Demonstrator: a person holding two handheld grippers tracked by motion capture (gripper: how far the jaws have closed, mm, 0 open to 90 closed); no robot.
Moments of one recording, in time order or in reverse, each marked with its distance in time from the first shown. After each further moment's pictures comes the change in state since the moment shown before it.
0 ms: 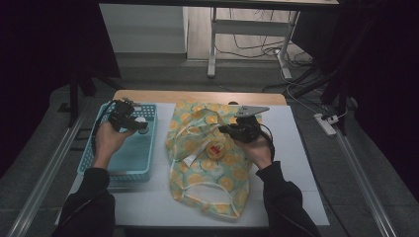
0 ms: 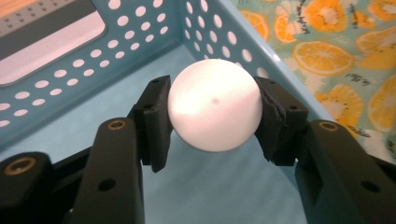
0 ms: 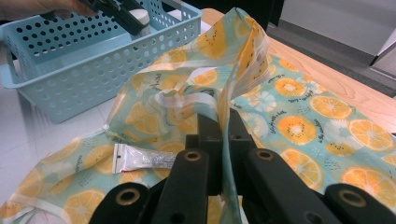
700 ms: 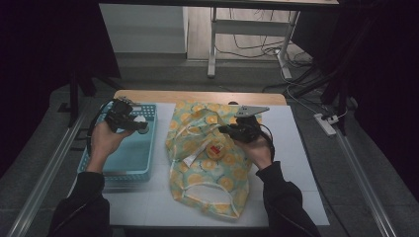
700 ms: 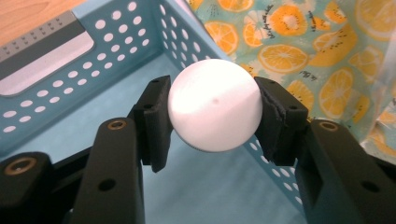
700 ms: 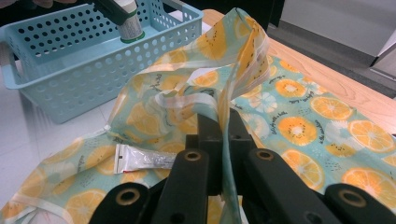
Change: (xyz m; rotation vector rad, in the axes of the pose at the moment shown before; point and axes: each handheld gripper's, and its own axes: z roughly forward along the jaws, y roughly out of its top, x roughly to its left) left arm -0.017 0.001 -0.026 -0.025 -0.023 0.050; right arm 0.002 0.001 -0.001 -0.003 0.003 -0.004
